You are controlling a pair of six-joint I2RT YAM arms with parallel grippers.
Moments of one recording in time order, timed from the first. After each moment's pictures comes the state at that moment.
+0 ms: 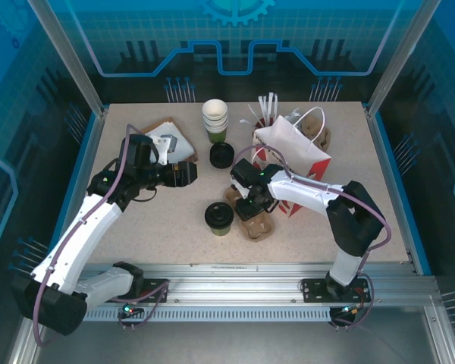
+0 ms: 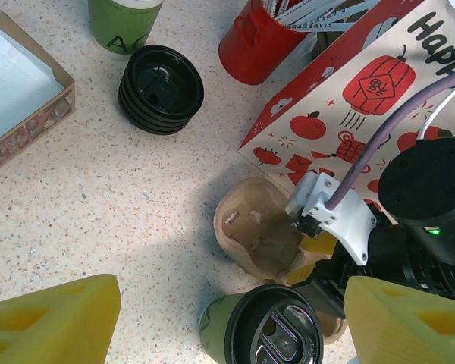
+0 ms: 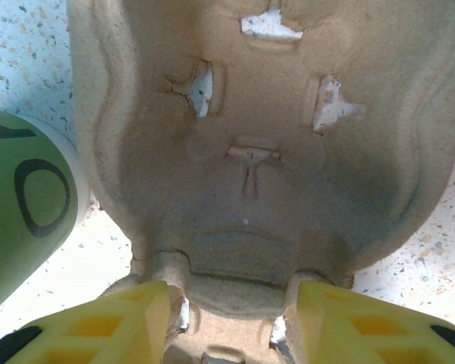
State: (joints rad) left arm -0.29 1.08 1.09 -0.71 0.33 -0.34; right arm 0.76 1.76 1.22 -0.84 -0.03 0.20
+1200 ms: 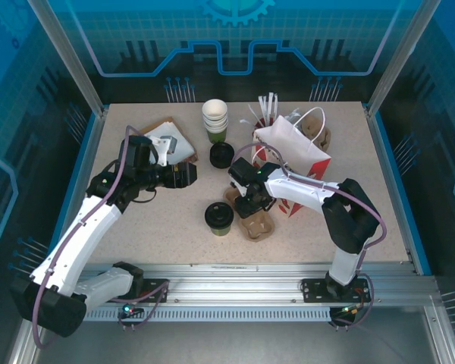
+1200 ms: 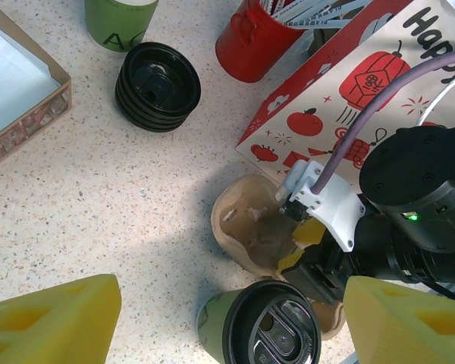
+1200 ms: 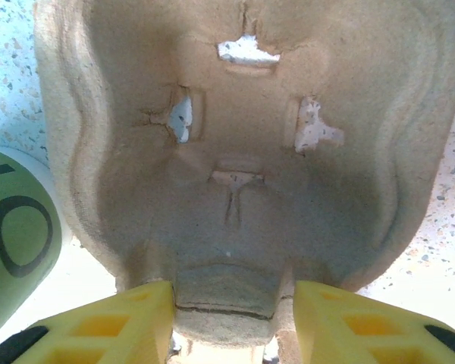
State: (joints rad) left arm -0.29 1.07 1.08 -0.71 0.34 -0.34; right arm 0.76 1.79 1.25 -0.85 0.00 0.23
